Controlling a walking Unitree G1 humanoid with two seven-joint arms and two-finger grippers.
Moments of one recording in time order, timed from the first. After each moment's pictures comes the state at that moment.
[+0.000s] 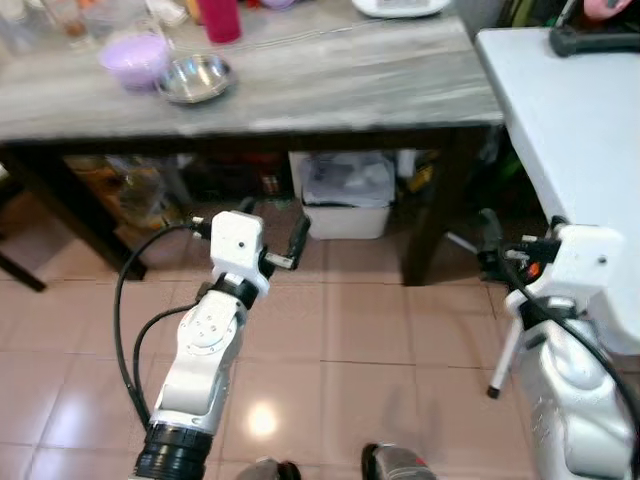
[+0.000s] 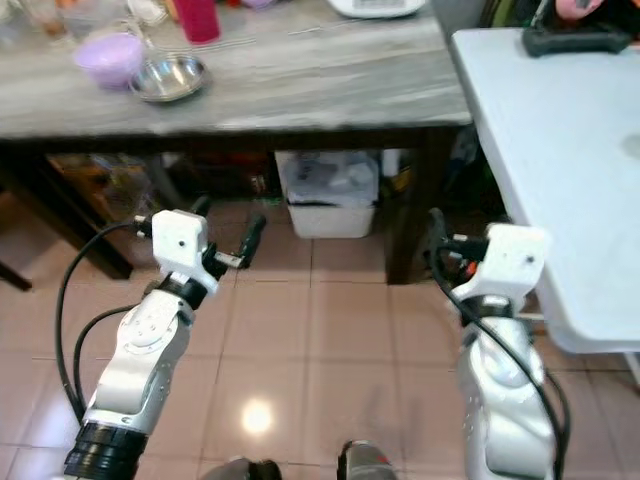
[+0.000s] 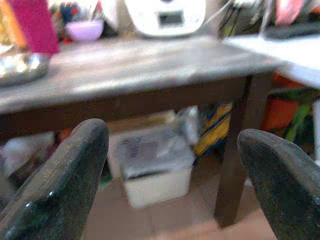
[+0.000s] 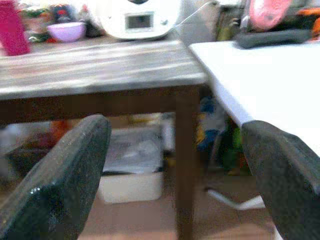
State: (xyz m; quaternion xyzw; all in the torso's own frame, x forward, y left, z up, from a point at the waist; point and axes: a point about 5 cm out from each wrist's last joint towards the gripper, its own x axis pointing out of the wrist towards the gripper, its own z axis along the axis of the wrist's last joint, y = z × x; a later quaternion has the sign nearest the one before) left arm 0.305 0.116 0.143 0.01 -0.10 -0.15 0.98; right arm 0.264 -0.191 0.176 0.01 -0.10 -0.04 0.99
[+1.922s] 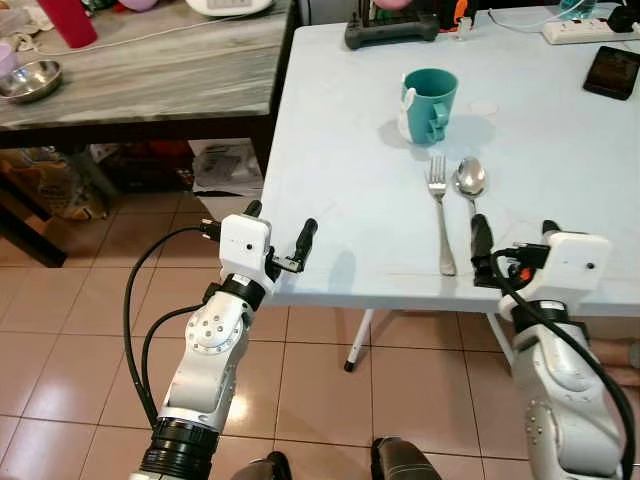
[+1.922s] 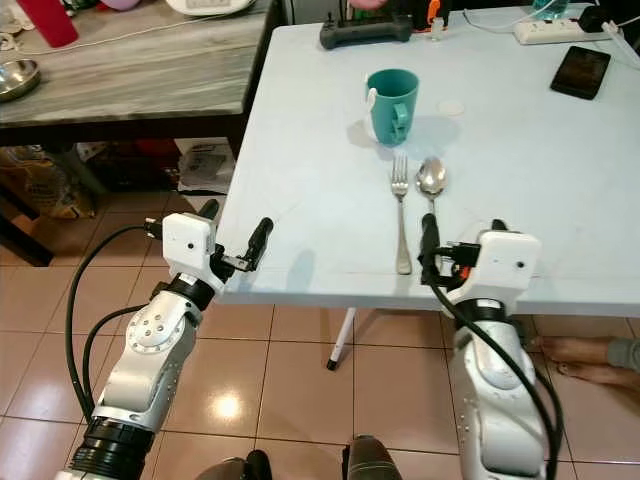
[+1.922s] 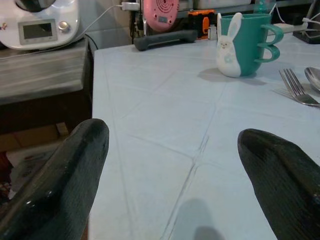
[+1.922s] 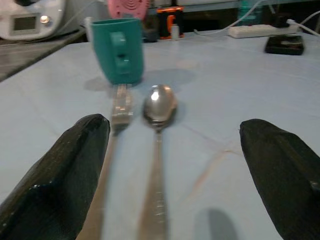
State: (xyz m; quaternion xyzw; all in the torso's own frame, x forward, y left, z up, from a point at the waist) left arm 0.307 0.103 0.145 0.01 -0.11 -0.18 0.98; right arm 0.267 -0.191 0.167 0.00 -0.10 -0.04 0.99
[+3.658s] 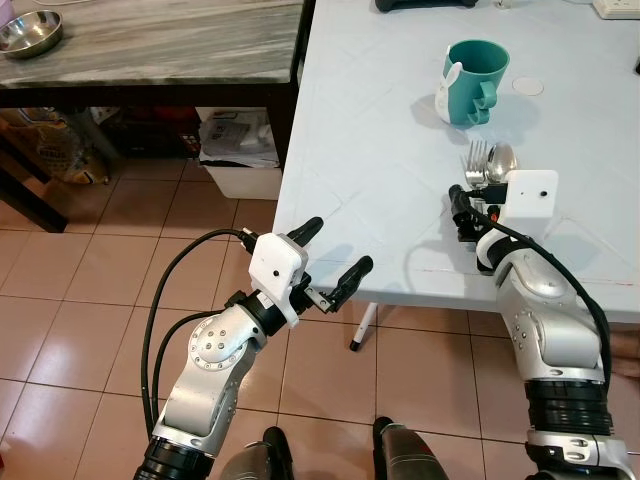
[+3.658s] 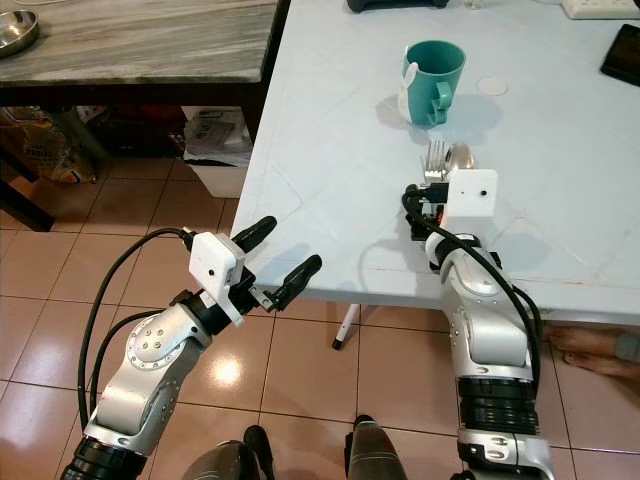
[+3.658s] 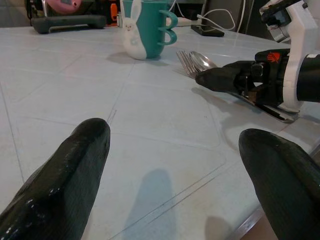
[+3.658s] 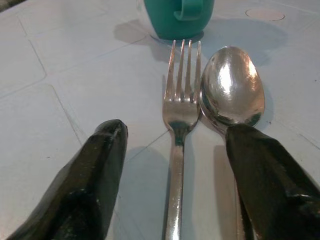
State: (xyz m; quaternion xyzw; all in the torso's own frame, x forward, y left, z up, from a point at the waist) left arm 0.277 0.075 0.152 0.00 -0.12 -0.38 0.92; right arm 0.339 -0.190 0.185 -0.03 -0.01 0.00 1.00
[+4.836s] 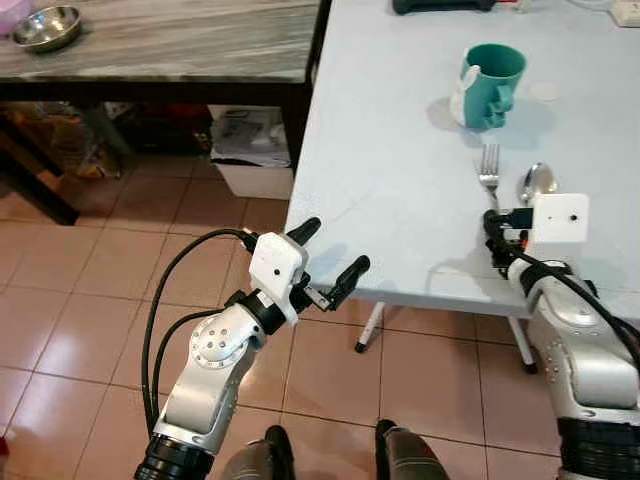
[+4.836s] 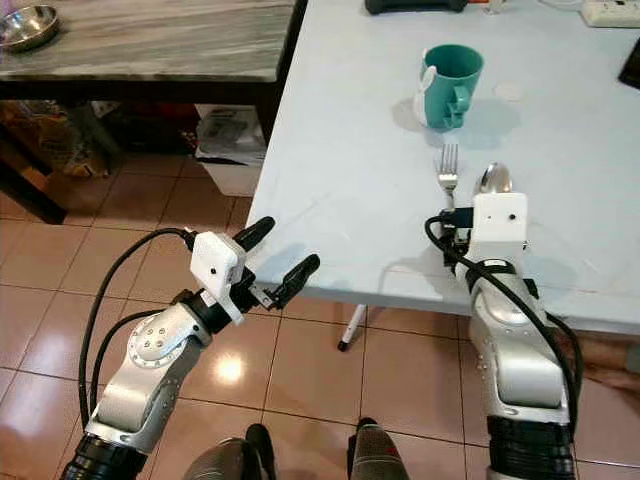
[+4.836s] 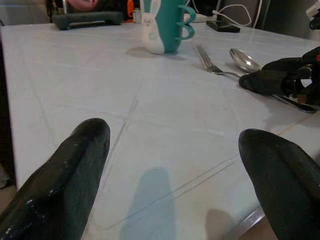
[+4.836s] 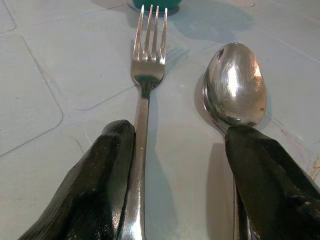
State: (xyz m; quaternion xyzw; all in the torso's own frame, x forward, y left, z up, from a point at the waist) left arm 0.281 0.076 0.149 0.01 -0.11 -0.37 0.92; right arm 0.308 -0.221 0.178 -0.08 0.02 -0.07 0.99
